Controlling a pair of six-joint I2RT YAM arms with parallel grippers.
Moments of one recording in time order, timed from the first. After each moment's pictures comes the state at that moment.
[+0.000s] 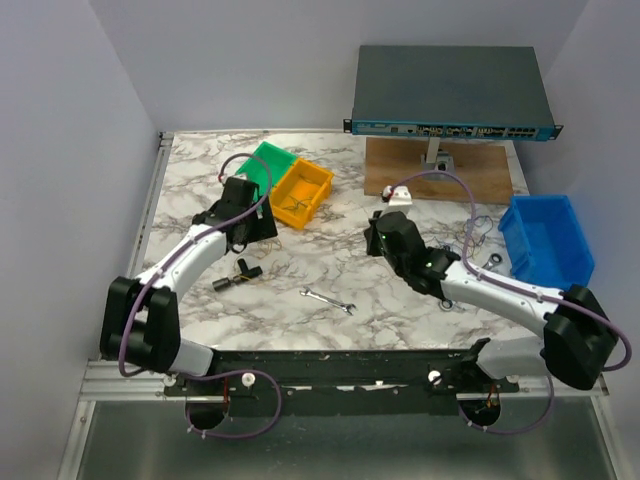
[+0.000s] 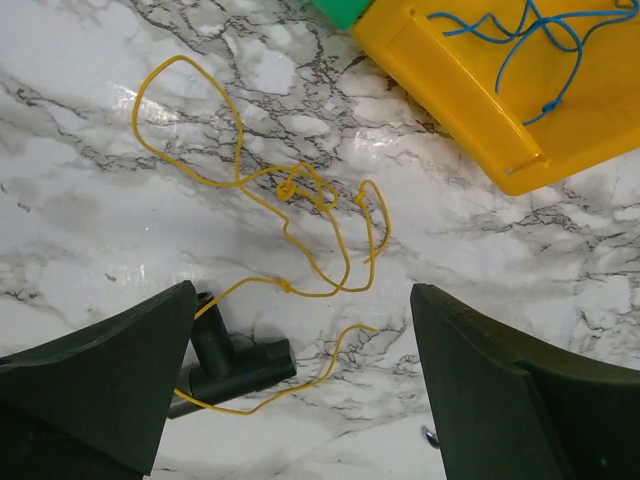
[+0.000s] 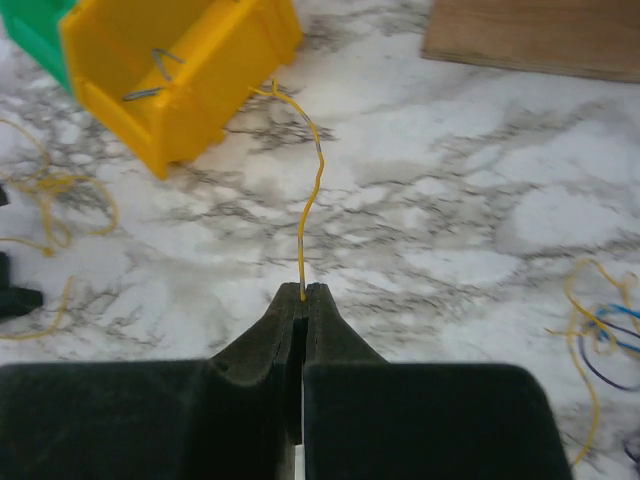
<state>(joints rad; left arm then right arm) -0.27 1.37 0.90 -0.39 -0.11 -0.49 0.82 1.36 0.85 0.02 0.45 0.43</state>
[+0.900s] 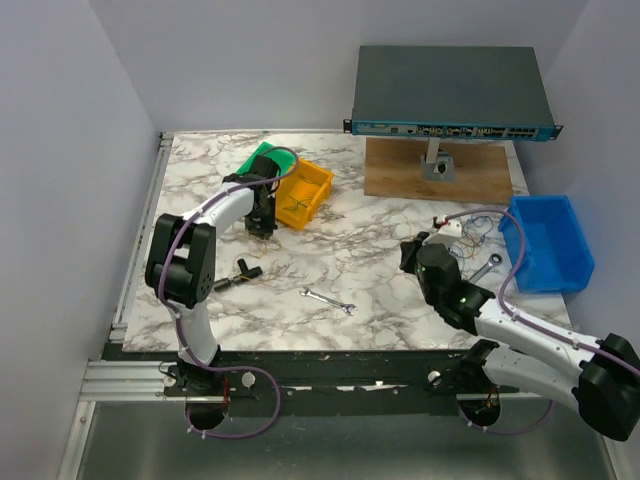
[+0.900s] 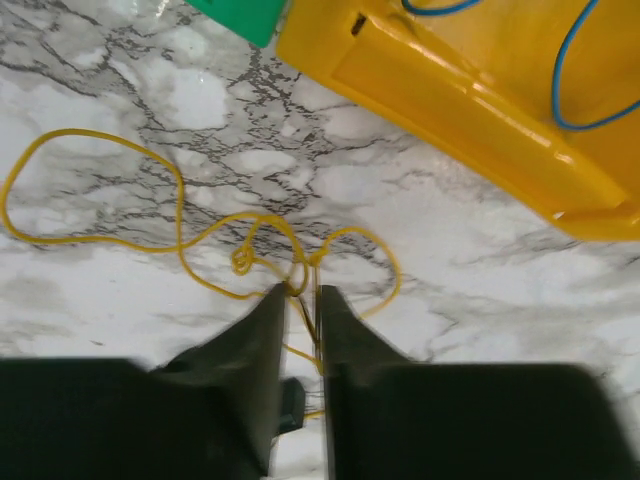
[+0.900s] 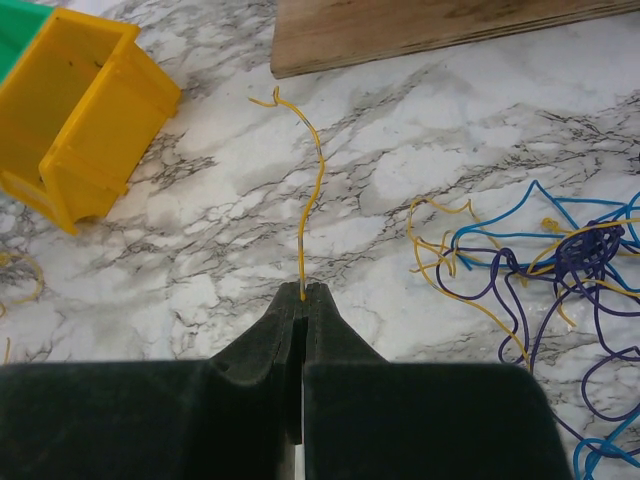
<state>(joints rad) -0.31 1.86 1.35 -0.73 -0.07 -0.30 0.74 0.98 0.43 0.16 0.62 0.56</state>
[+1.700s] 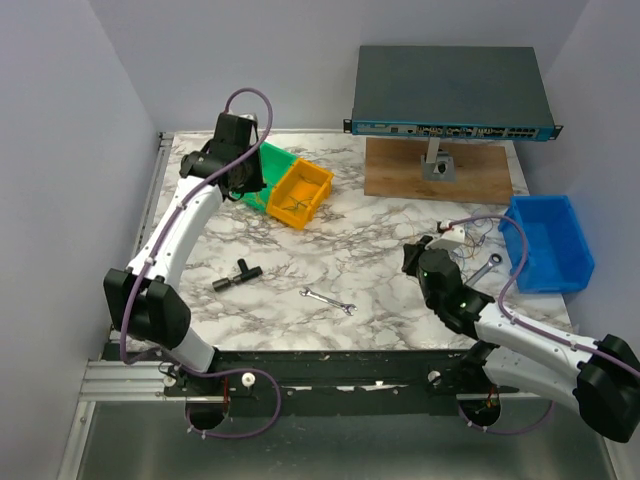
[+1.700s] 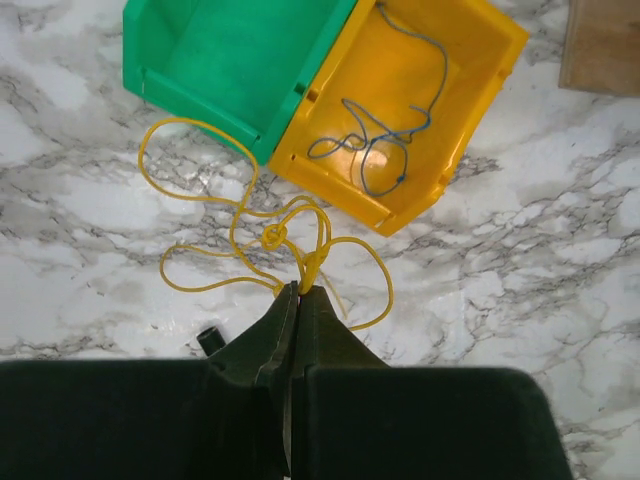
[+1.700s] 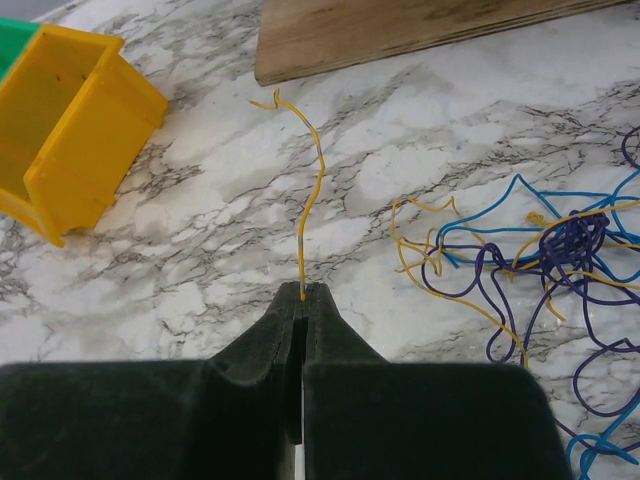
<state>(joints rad) -0.28 1.54 1.52 -0.80 -0.05 -0.33 0.74 0.96 0.38 0.23 0.65 0.57</state>
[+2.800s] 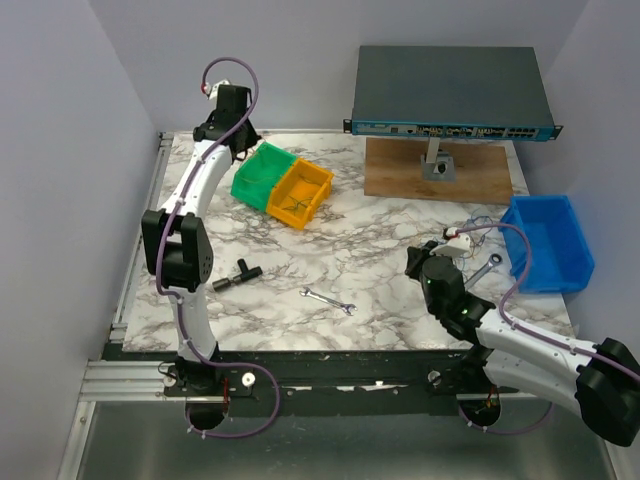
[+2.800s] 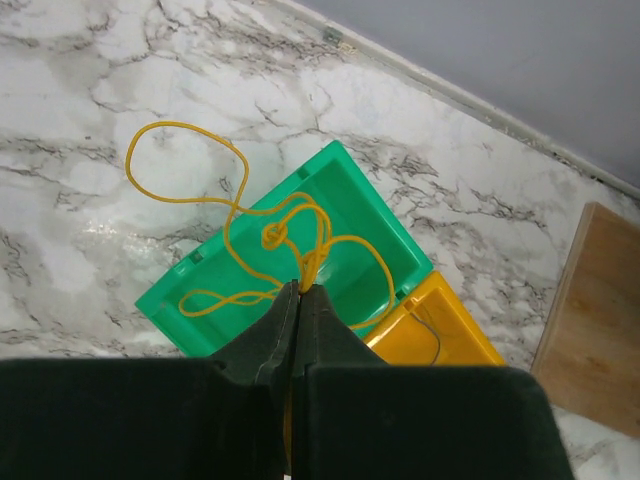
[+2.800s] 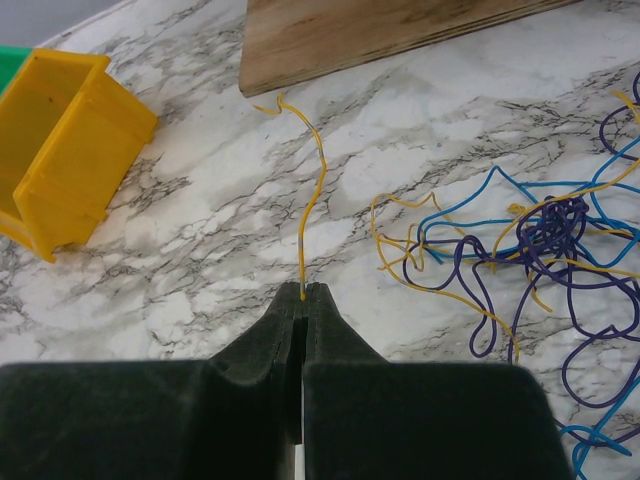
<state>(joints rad) -0.16 1.98 1.95 -0.58 -0.20 -0.53 0.74 0.93 0.29 0.31 0.70 0.59</state>
